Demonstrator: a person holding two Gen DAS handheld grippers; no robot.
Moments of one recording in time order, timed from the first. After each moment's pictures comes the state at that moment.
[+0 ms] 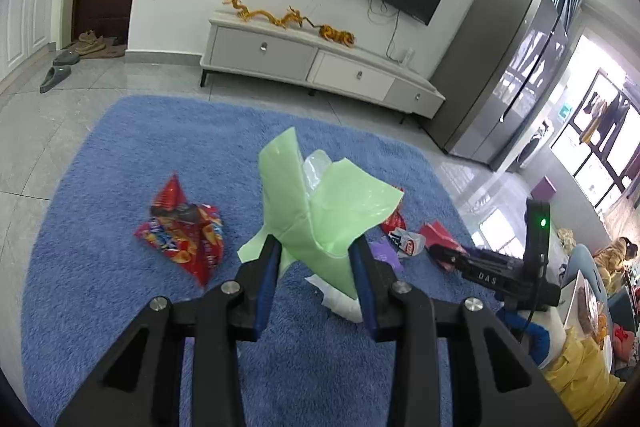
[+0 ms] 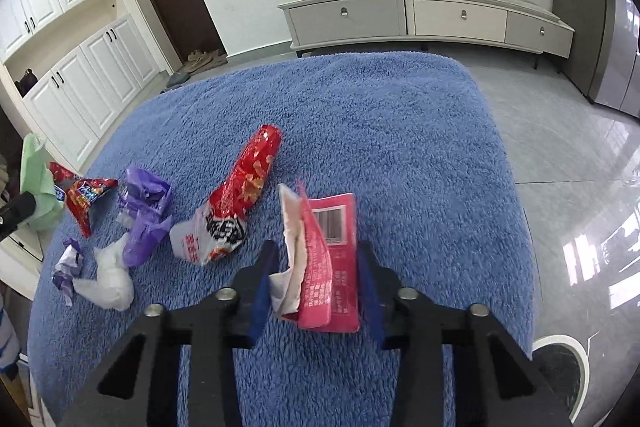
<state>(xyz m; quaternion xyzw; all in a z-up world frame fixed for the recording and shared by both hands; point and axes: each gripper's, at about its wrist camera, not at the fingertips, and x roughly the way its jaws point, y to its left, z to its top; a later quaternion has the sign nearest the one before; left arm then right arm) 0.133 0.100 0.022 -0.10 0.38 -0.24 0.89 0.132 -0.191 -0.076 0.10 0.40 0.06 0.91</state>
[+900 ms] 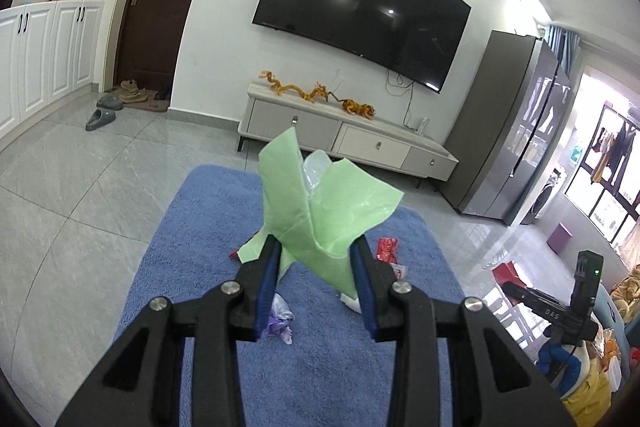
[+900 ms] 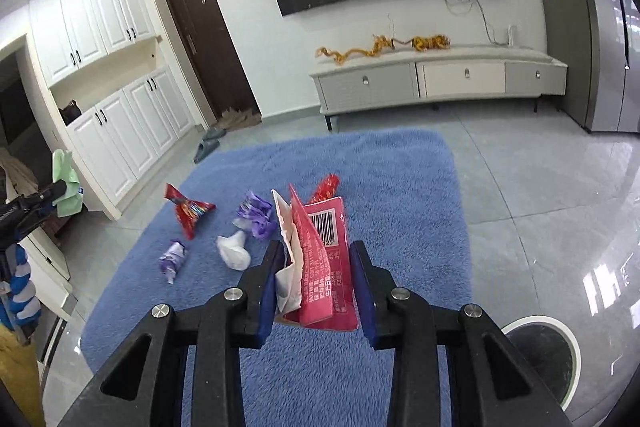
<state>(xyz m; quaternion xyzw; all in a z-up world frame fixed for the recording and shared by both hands) 0.016 0.178 0.118 -0.12 0.27 -0.18 0.94 -0.026 -0.187 0.020 0.12 0.27 0.09 0.95</state>
